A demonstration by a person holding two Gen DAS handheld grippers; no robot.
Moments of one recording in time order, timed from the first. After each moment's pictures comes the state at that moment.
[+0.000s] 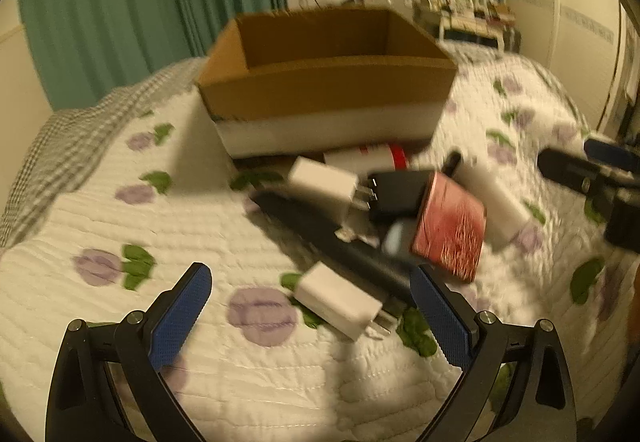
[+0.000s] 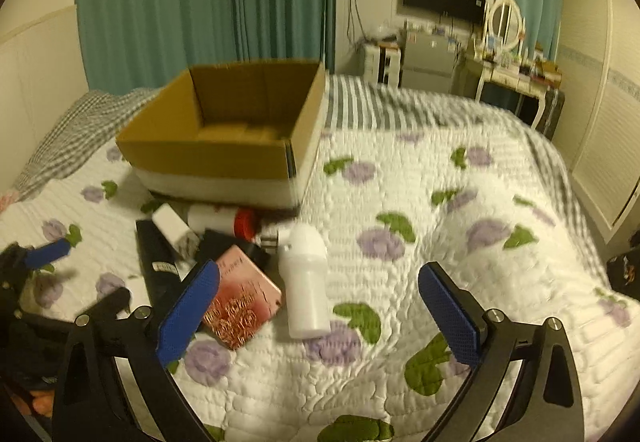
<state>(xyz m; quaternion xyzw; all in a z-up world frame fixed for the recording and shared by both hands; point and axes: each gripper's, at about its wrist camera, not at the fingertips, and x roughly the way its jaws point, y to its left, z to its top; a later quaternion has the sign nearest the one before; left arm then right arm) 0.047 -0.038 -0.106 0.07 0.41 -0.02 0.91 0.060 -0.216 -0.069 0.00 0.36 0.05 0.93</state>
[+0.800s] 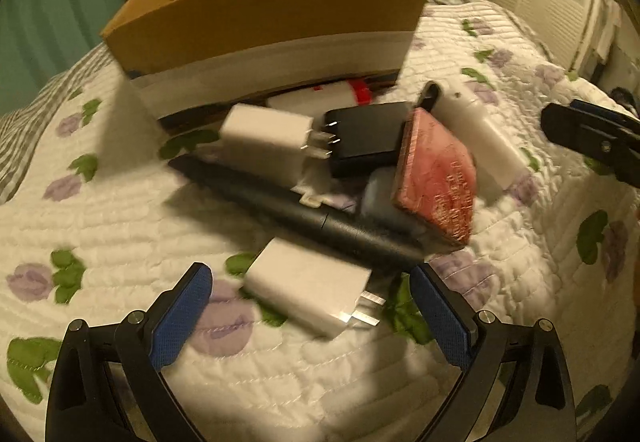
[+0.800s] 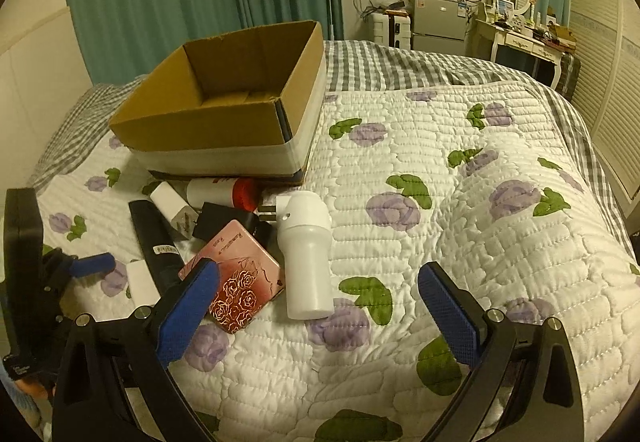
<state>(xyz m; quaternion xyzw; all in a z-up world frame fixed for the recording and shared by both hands) 0.066 -0.045 -0.138 0.09 0.47 -0.11 0.87 0.070 -0.222 -0.087 0.02 0.40 0.08 0.91</state>
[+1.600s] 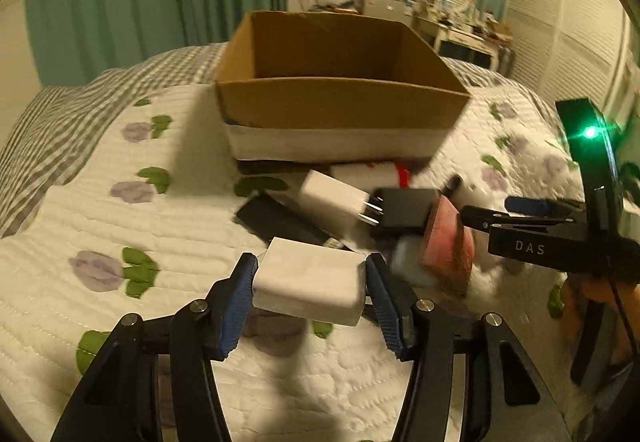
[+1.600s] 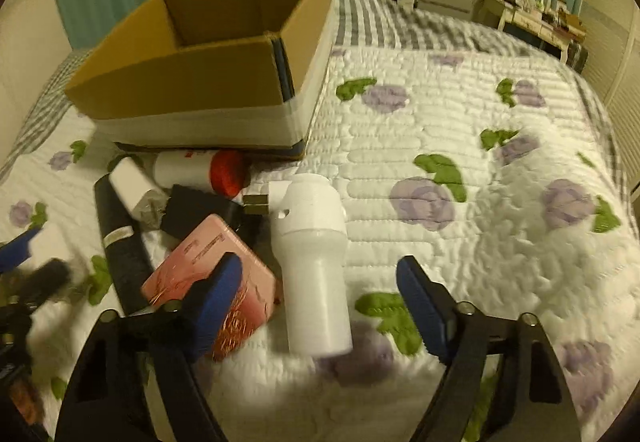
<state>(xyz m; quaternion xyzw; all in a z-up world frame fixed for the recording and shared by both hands) 0.051 -0.003 -0.091 0.01 0.41 -0.04 0.91 0.130 -0.201 -0.126 0.00 0.47 0.06 0.88</state>
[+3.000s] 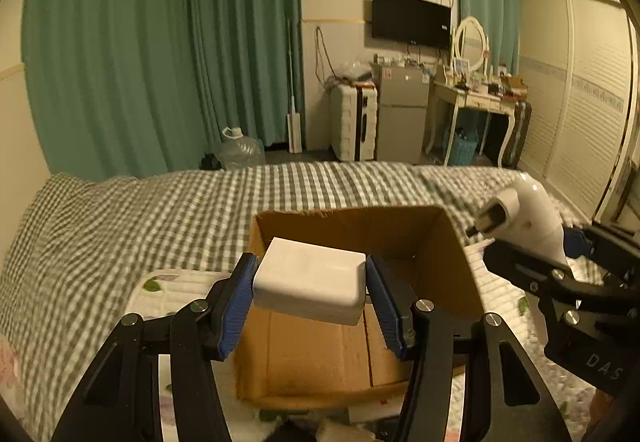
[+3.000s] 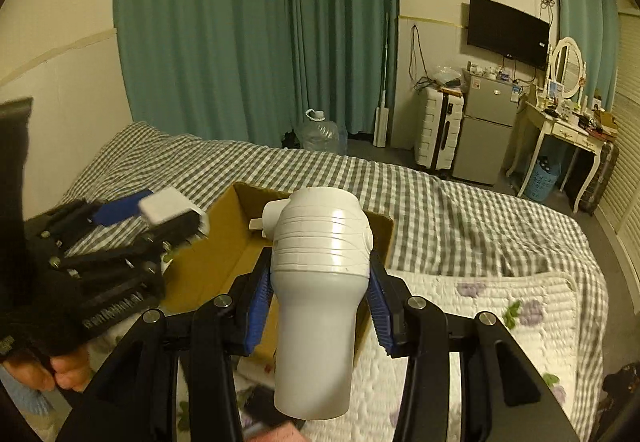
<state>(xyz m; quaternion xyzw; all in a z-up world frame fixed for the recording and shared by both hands) 0.207 -0.015 0.026 0.02 0.30 -0.02 0.95 0.213 -0.160 0.045 -0.03 0.31 0.16 0.94</state>
